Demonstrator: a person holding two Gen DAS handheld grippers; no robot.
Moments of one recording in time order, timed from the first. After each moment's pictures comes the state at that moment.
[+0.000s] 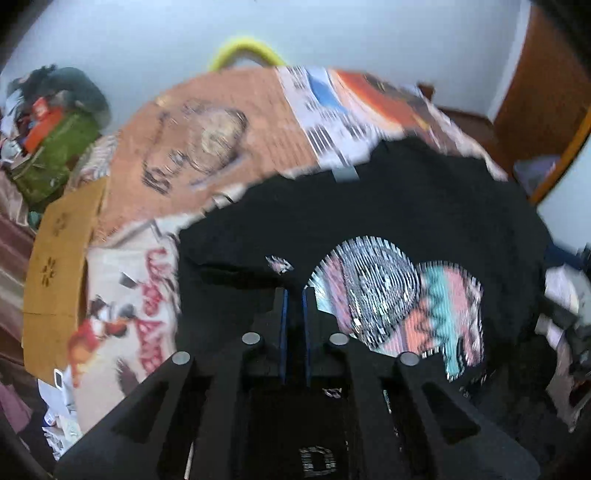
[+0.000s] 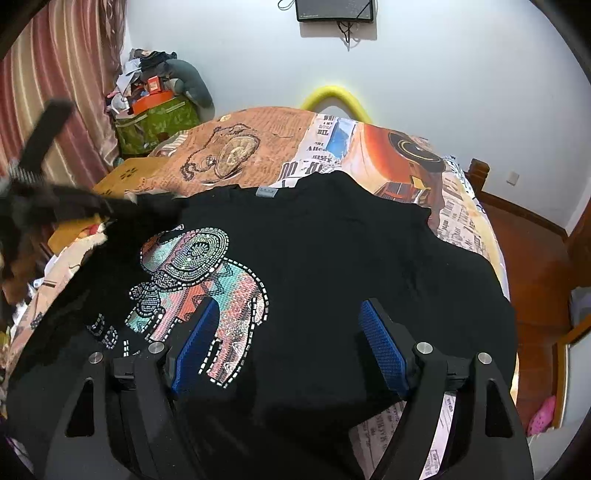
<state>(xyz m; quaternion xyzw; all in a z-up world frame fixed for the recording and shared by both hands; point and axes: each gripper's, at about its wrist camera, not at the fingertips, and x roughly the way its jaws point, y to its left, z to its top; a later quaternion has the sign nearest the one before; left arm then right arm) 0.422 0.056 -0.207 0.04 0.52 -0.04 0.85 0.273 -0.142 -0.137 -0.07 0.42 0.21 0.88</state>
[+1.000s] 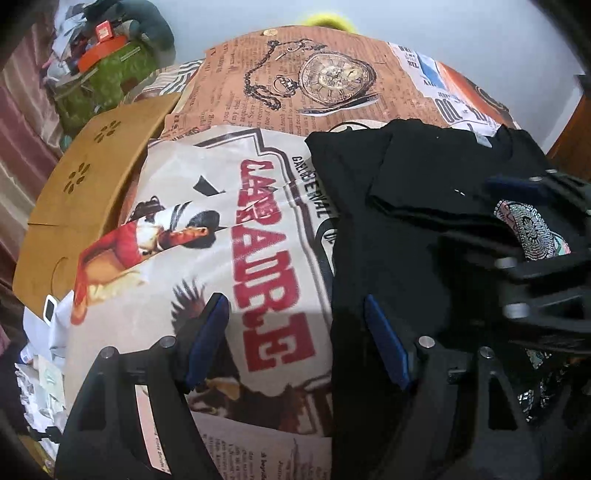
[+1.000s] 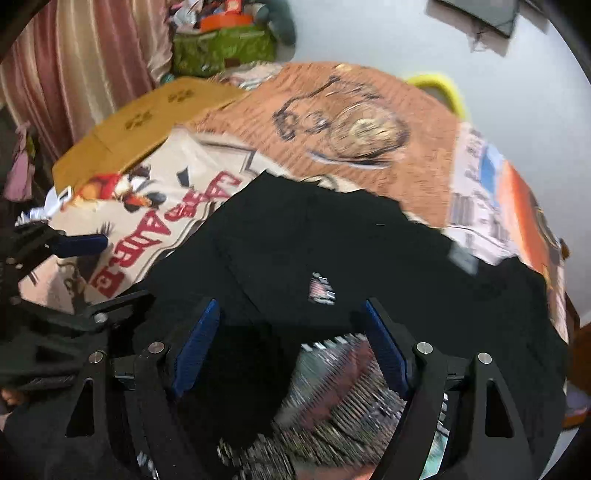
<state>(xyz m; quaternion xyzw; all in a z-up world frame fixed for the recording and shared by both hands) 0.381 0.193 -0.277 -0.04 0.52 0.06 0.85 0.344 0.091 -0.211 -0.22 0.47 0.29 0.81</state>
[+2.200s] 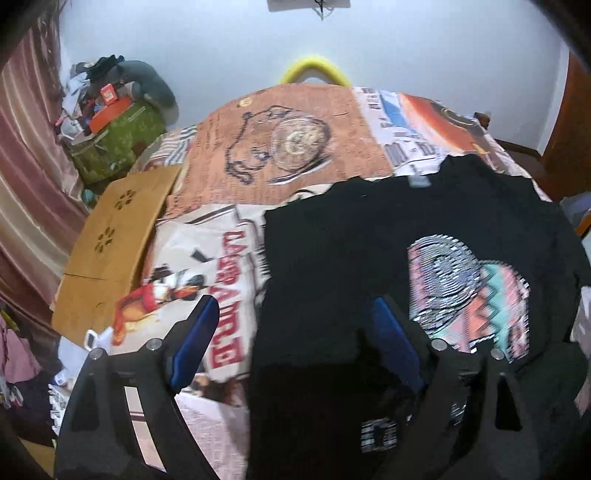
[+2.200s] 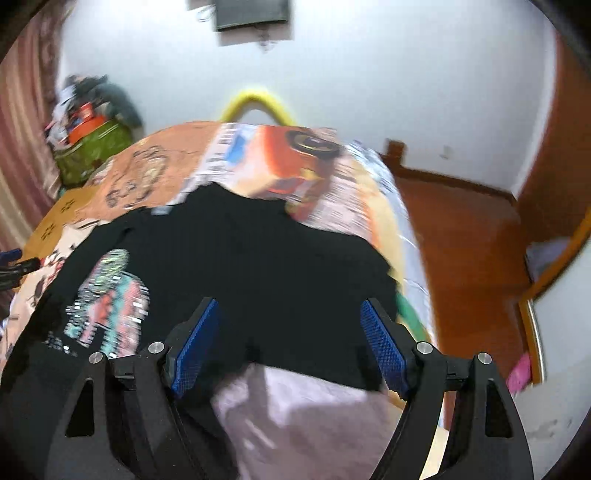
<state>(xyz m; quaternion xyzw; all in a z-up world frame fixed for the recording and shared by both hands) 0.376 0.101 -0.192 0.03 0.46 0.08 0.88 0.280 -0.256 -0.114 -0.04 0.42 0.07 0.90</state>
